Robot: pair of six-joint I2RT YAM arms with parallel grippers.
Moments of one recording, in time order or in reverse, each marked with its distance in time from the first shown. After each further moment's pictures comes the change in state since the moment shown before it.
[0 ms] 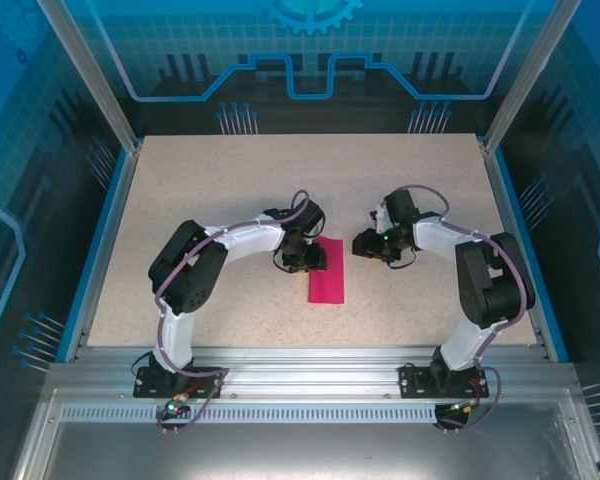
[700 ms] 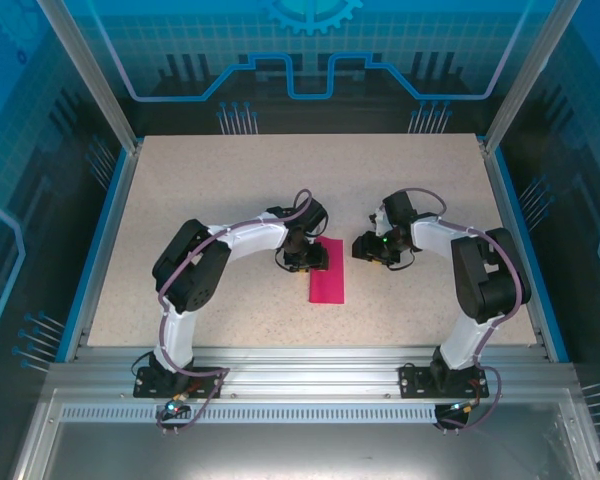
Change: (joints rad) left arm -0.007 0.024 0.039 -0.040 -0.007 0.001; right arm 0.000 0.035 0.000 -0.002 0.000 -0.003
